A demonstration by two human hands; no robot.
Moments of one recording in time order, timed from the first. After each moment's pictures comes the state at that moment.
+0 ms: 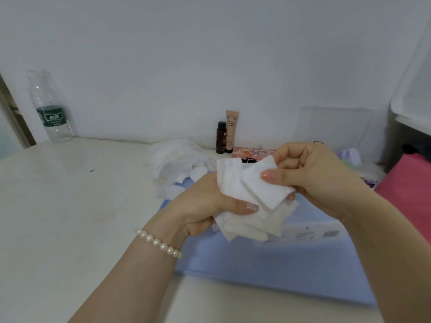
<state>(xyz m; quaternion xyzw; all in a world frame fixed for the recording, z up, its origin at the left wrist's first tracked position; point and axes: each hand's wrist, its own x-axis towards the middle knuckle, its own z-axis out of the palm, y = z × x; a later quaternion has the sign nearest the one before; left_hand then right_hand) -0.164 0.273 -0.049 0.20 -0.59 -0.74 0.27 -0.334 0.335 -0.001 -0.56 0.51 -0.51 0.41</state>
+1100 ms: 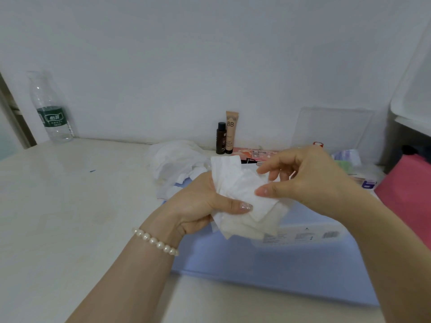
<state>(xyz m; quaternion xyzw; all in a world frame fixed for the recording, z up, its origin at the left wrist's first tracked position) -0.159 0.269 -0.050 0.20 -0.58 -0.74 0.27 -0.328 0.338 0.001 -0.64 0.63 -0.39 0.19</state>
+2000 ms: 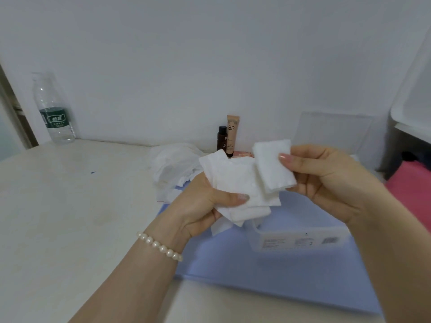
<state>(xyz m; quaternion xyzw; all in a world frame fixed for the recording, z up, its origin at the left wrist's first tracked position) -0.166 0.268 -0.051 0.18 -0.50 -0.76 0.36 -0.342 0.338 0.006 -0.45 0.46 -0.59 0.48</state>
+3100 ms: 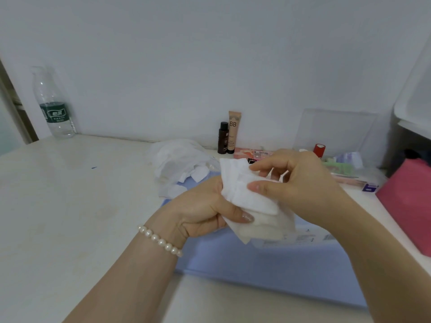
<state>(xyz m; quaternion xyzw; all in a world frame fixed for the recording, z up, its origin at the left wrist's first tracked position) -0.162 0.273 -0.052 0.15 -0.56 -0.78 0.22 -0.314 0.336 -0.006 -0.66 0.62 -0.40 0.13</state>
